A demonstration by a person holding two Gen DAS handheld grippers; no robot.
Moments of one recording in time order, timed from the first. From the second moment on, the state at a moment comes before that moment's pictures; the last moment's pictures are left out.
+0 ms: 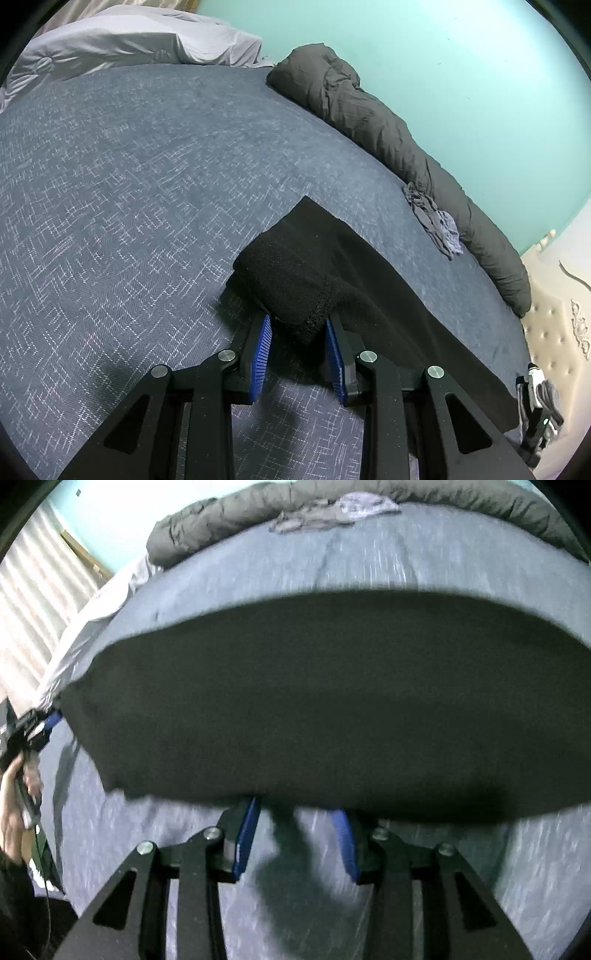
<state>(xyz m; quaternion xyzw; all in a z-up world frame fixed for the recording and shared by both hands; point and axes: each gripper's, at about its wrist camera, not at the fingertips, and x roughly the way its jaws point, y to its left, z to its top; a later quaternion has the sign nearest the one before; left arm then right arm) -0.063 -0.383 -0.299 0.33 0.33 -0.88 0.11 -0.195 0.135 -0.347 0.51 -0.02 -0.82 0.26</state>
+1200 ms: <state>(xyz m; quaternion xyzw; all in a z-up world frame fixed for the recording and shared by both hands) -0.066 -0.380 -0.298 0.33 0.32 -0.88 0.11 -0.207 0.197 -0.336 0.50 -0.20 -0.82 0.19</state>
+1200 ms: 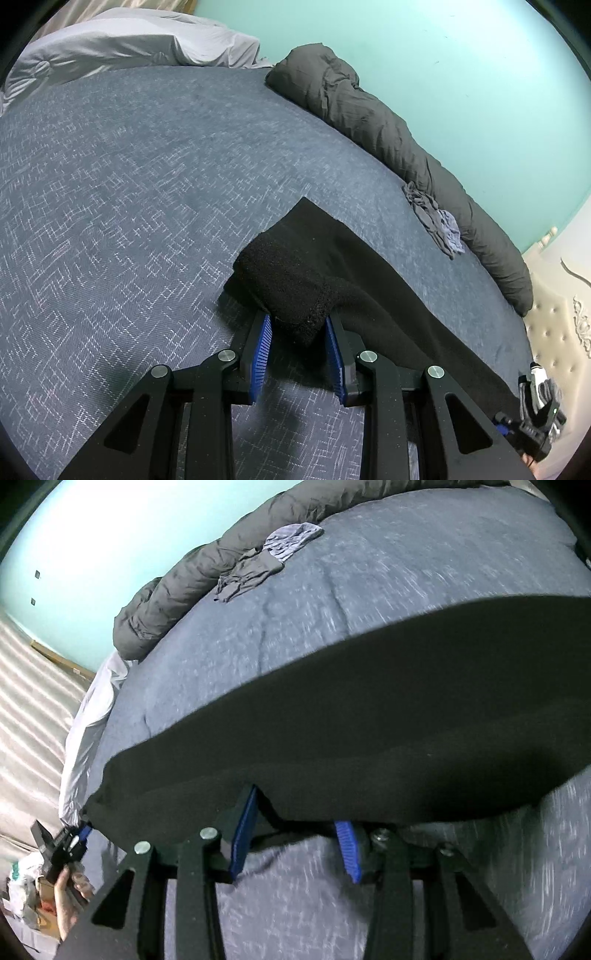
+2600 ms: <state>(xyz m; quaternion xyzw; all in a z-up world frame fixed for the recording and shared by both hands) -0.024 -0.410 -0.303 0.30 0.41 -0.85 0.15 -0.149 0.226 -0.324 0.47 -0.22 -0.84 0.17</state>
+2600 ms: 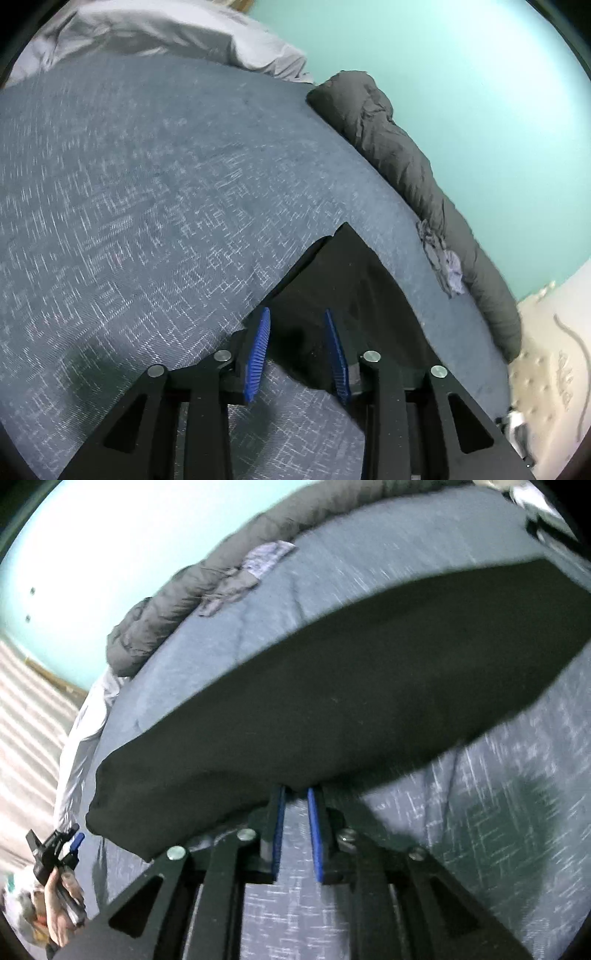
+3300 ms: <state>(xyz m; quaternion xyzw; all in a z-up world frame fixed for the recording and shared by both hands) -0.040 -0.428 -0.338 0.30 0.46 -0.83 0.13 -0.139 0.188 -0.313 0.48 -0.21 -0.83 0.21</state>
